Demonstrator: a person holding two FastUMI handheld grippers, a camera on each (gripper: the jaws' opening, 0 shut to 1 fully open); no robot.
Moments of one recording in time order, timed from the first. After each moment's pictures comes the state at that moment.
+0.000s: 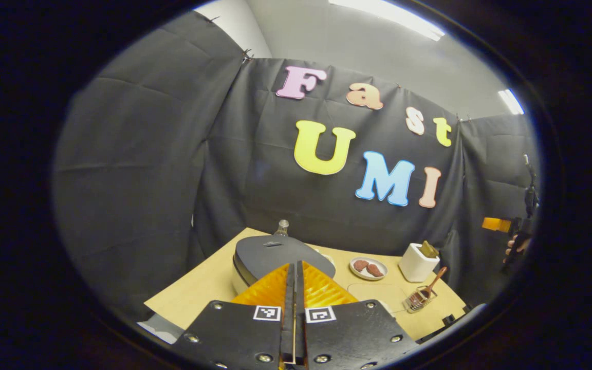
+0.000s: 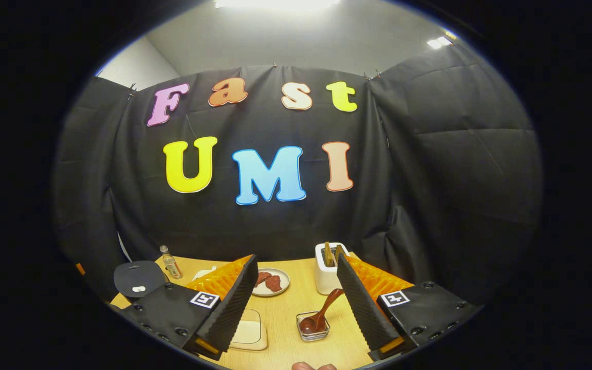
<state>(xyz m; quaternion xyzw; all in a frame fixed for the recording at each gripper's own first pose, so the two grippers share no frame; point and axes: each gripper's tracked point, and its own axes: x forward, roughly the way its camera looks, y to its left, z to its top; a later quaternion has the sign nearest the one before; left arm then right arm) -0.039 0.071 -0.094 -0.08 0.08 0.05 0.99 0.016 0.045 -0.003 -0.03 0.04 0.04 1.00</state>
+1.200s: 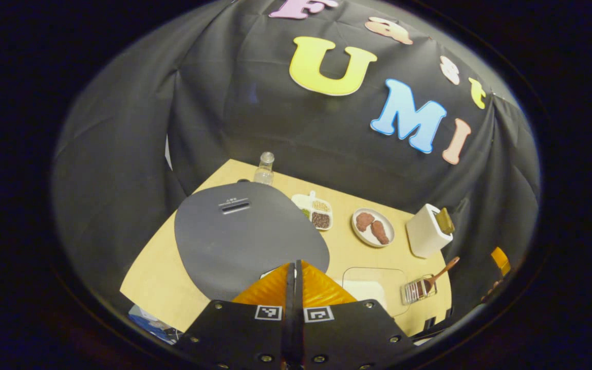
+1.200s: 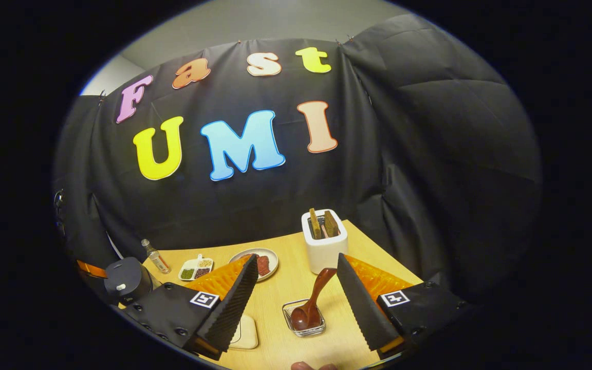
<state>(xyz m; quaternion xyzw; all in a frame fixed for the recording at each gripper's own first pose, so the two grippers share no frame) 0.147 0.036 -0.192 -0.13 0.33 0.05 0.93 0.082 -0.006 -0.091 0.03 0.12 0.02 0.99</state>
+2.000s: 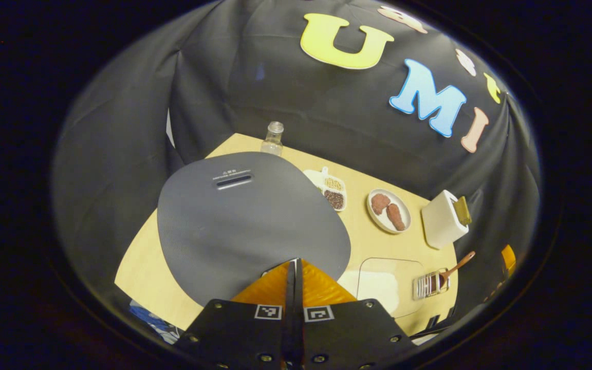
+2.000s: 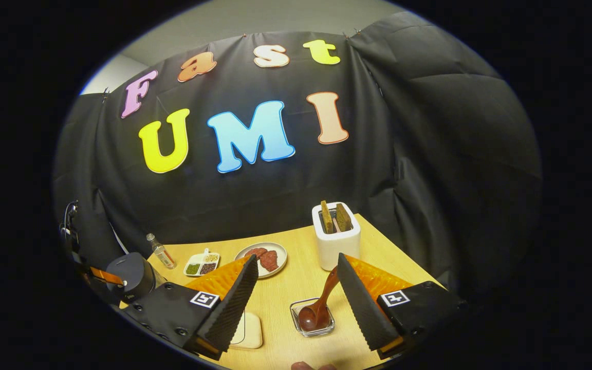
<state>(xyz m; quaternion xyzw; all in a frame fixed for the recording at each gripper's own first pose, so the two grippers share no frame) 0.154 0.036 -0.239 -0.12 0.40 0.06 0.91 0.100 0.005 -0.103 0.03 0.14 0.04 0.99</state>
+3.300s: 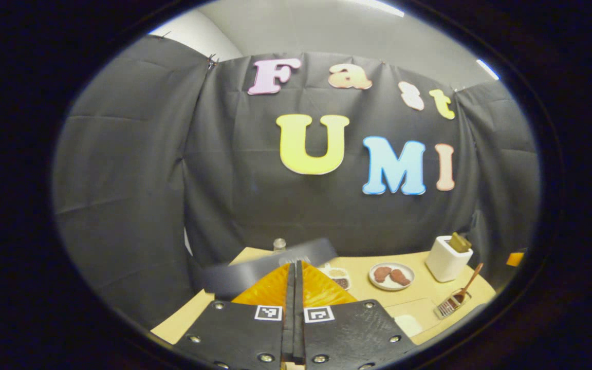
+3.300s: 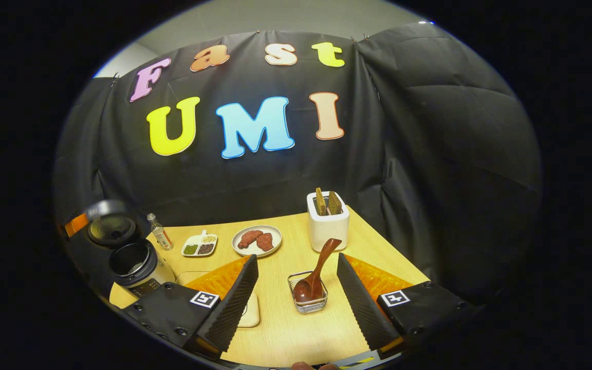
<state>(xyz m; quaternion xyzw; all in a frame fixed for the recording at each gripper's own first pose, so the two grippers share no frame) 0.111 0.034 -0.077 0.00 0.06 0.04 1.00 0.017 0.020 -0.113 -0.01 0.15 0.01 0.99</state>
